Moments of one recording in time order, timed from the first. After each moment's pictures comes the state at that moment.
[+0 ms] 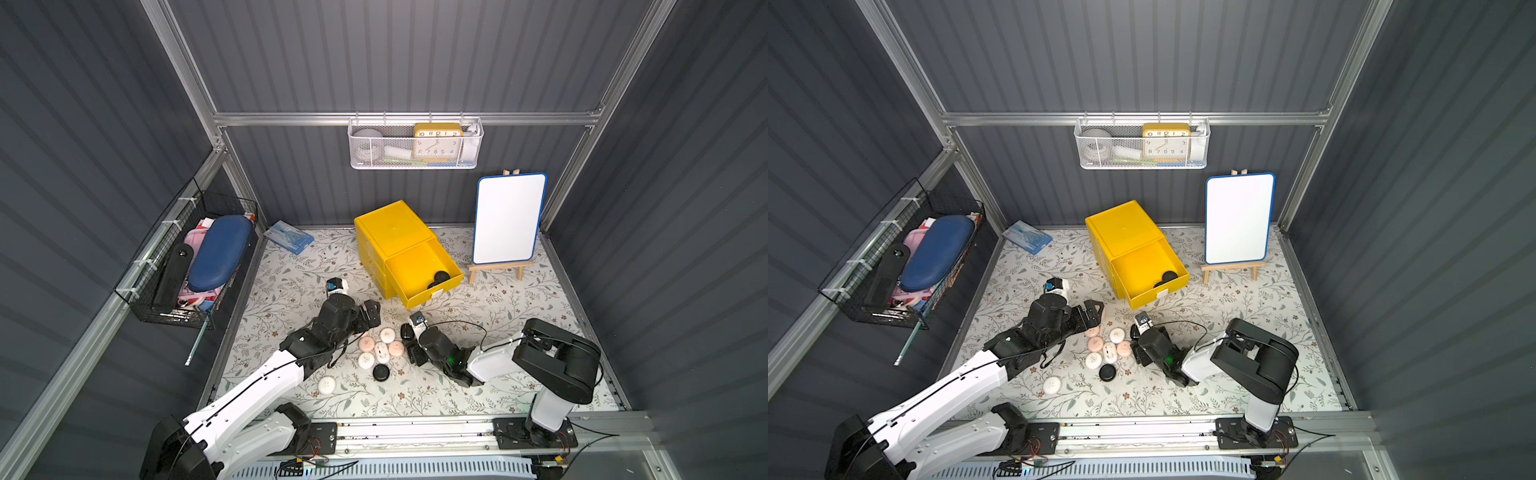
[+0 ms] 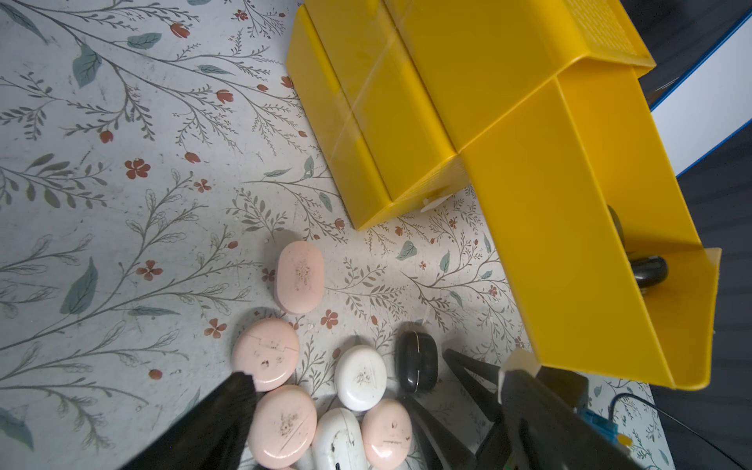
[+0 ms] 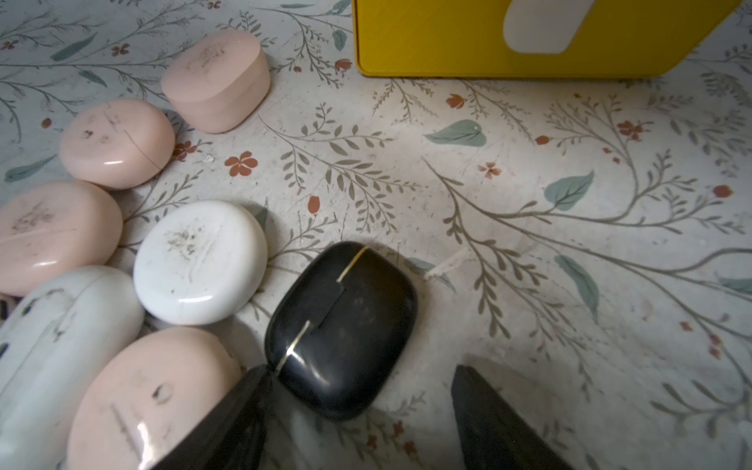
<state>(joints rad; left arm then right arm) -0.66 1.00 0.68 -0.29 -0.14 -0.72 0.98 1.76 0.54 0.55 0.34 0.27</state>
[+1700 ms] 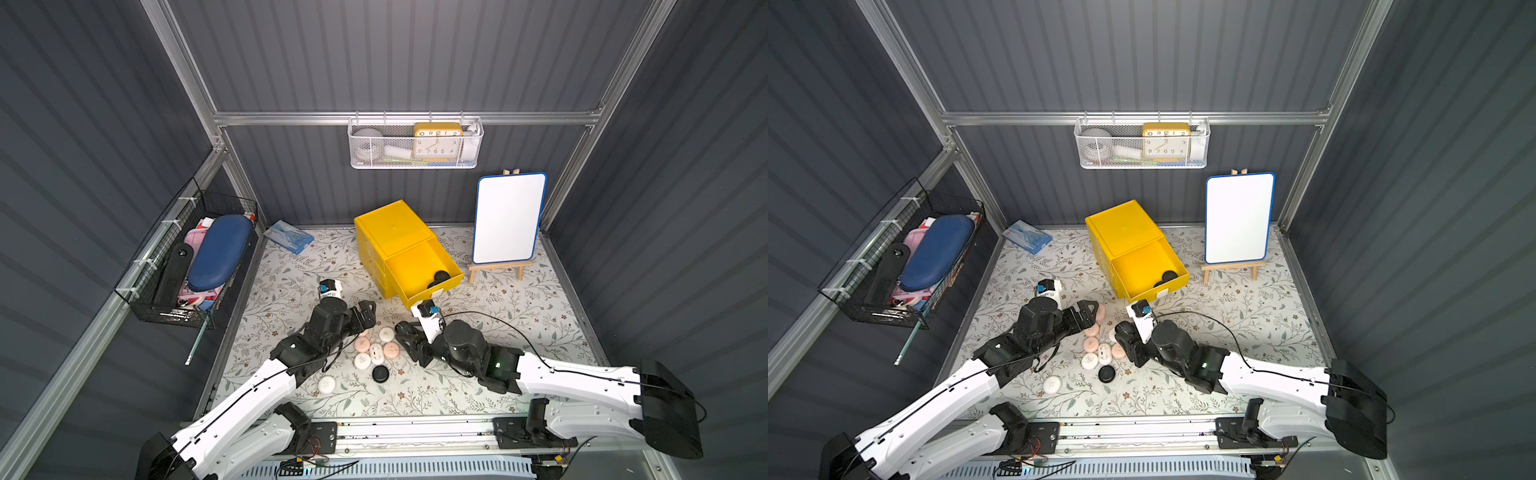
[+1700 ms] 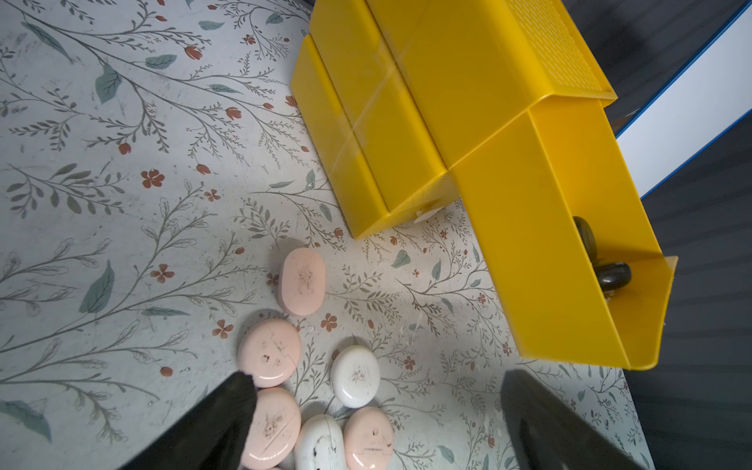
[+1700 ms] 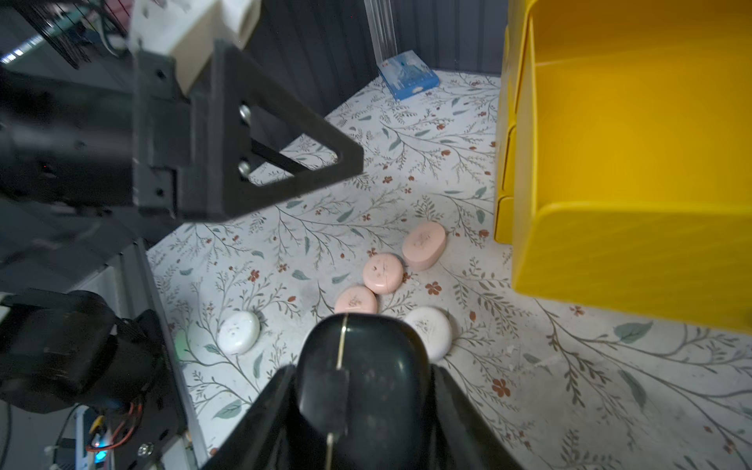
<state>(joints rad) -0.65 0.91 0.65 -0.30 -0.14 -0.73 1.08 1.15 0.66 0.17 0.14 0.34</state>
